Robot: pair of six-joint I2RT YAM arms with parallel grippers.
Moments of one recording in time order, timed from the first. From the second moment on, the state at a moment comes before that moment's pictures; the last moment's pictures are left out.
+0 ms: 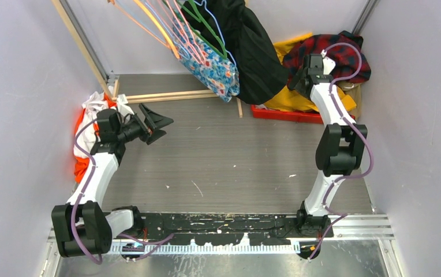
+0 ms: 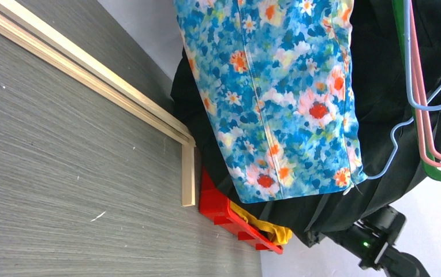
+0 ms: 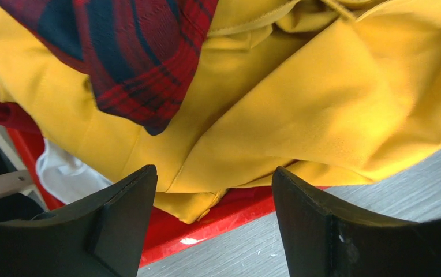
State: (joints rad) left arm 0.09 1.13 0.73 -0.03 0.84 -0.88; right arm -0.02 1.86 1.67 -0.57 0.31 0.56
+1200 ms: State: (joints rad) left arm 0.02 1.11 0.80 -0.18 0.74 -0.79; right arm -0.21 2.02 1.74 -0.47 0.28 0.67
